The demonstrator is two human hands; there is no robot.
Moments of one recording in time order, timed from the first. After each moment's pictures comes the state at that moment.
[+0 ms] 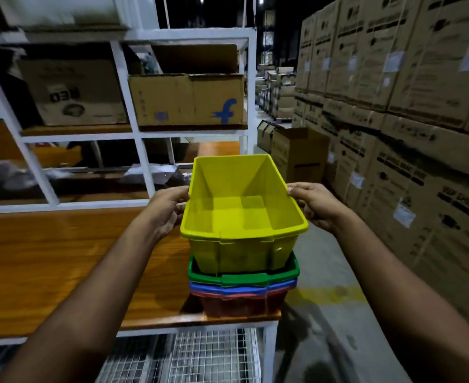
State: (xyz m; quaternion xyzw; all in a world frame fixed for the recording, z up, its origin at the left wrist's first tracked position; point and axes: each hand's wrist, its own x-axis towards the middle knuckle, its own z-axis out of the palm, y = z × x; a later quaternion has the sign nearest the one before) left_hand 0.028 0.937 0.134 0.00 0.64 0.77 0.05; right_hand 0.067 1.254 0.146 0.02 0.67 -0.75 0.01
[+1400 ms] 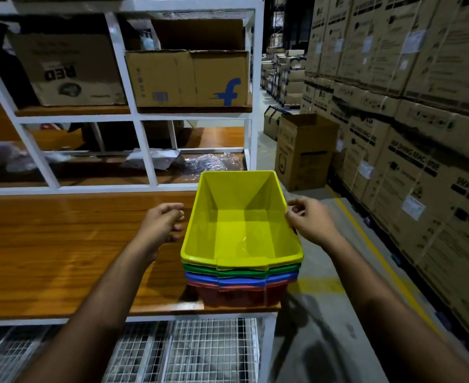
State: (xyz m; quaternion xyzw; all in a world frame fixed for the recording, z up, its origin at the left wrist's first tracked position) left_hand 0.053 0.926 0.071 -0.06 0.73 0.68 0.00; right_hand 0.069 1.254 0.077 0.02 0.93 -0.37 -0.10
